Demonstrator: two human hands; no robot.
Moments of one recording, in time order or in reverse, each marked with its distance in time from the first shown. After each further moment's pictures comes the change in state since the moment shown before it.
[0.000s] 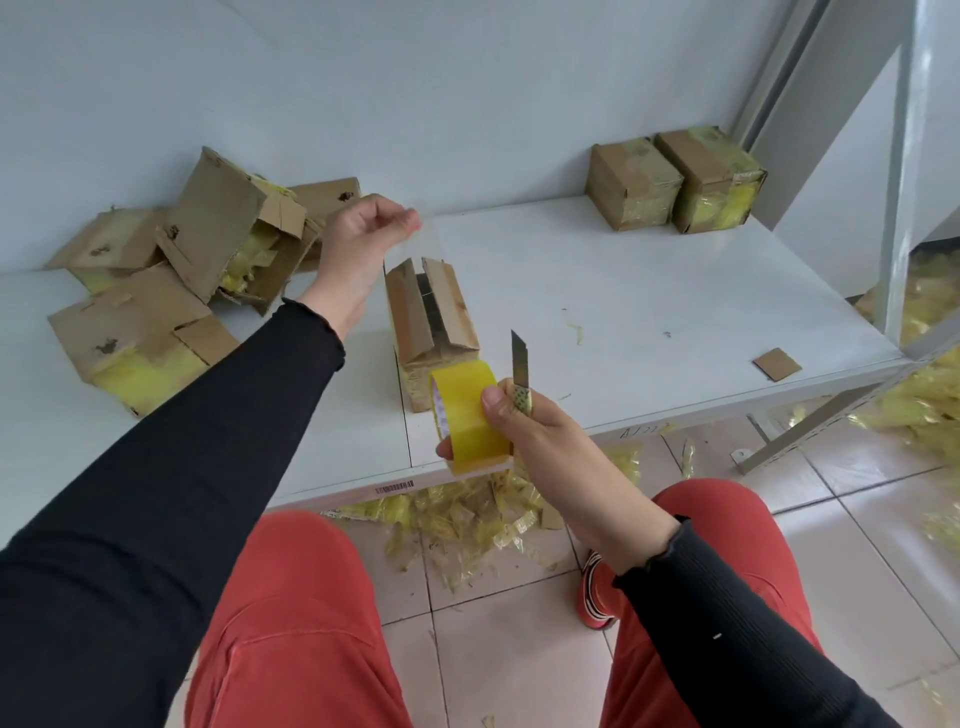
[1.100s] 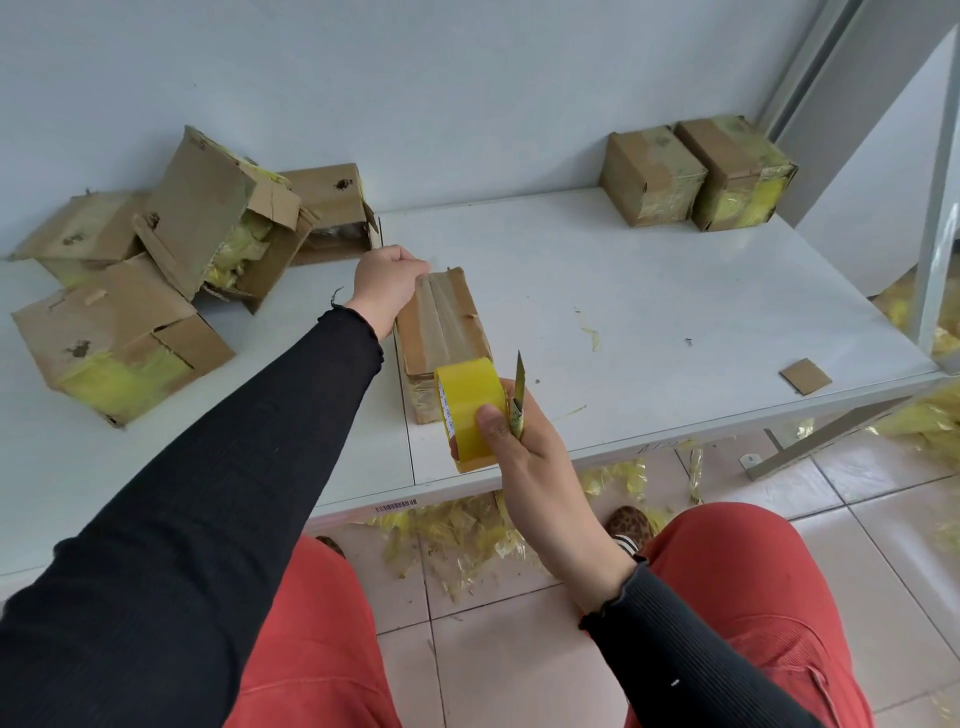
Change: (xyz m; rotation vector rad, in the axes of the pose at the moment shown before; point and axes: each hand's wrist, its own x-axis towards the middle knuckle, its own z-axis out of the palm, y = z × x) left_hand 0.038 -0.075 0.019 0.254 0.059 -0.405; right_hand 0.034 0.028 0.022 -0.060 0.204 -0.138
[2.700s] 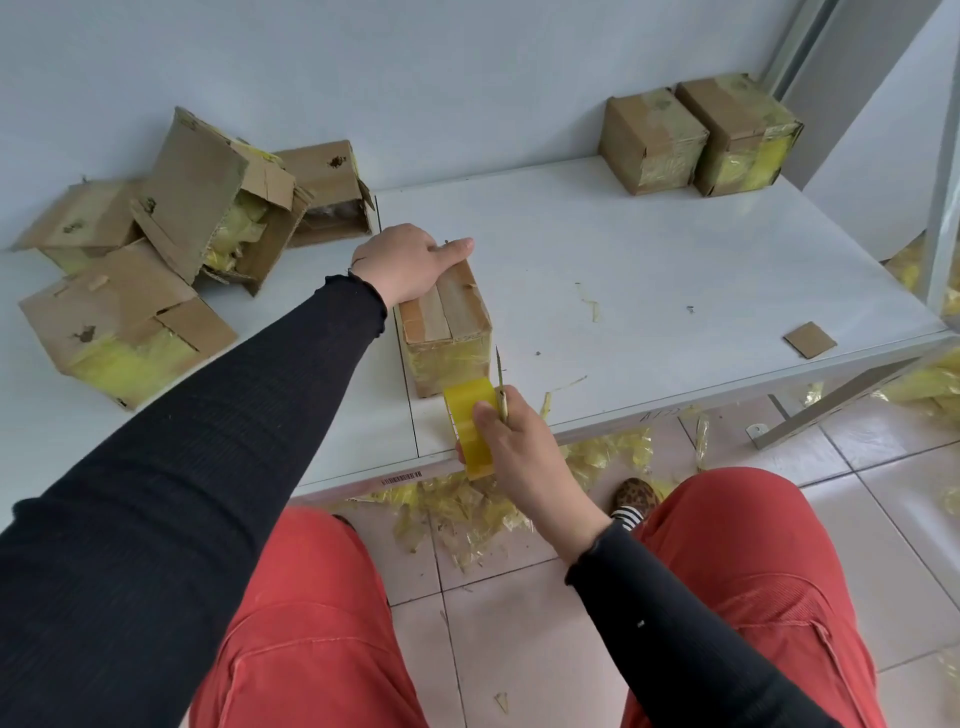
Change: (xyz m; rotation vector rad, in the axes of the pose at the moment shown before) left_hand -0.010 0.010 0.003 0.888 -0.135 0.354; right_hand 0.007 0.030 0.007 -0.153 0.045 0.220
